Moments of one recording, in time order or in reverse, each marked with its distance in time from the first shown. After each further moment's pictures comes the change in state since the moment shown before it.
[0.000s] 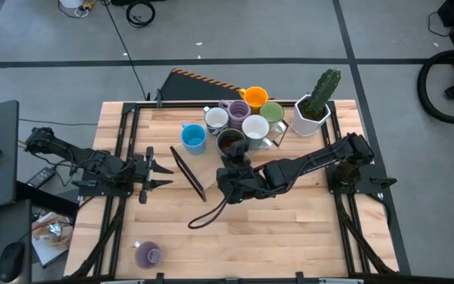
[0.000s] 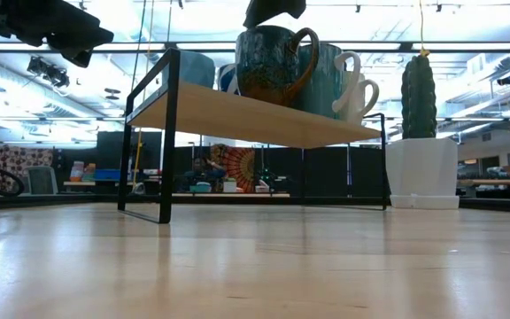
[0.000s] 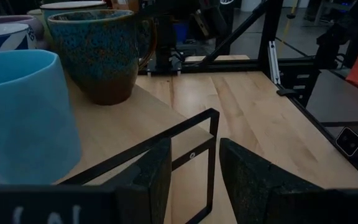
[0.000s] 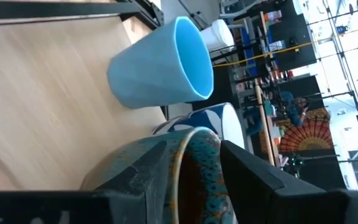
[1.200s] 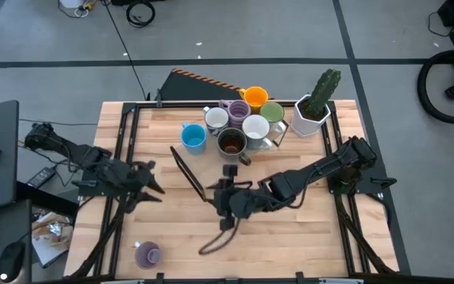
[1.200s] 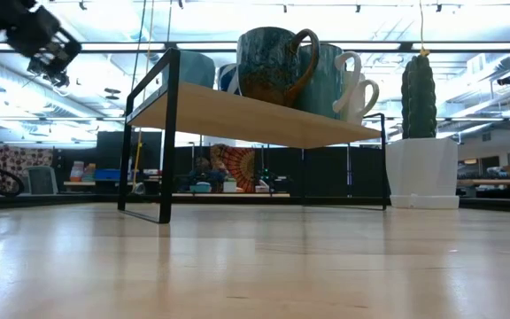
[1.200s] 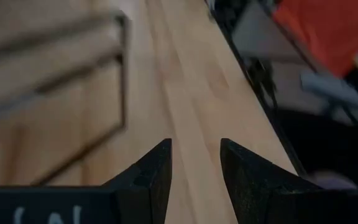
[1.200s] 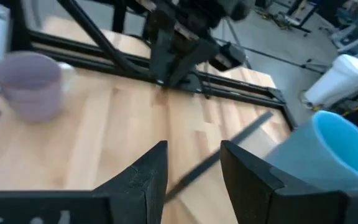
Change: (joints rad) left arm -0.042 0.103 0.172 -0.382 0.323 -0.259; right arm 0.099 0.000 0.000 0.298 -0.472 0.313
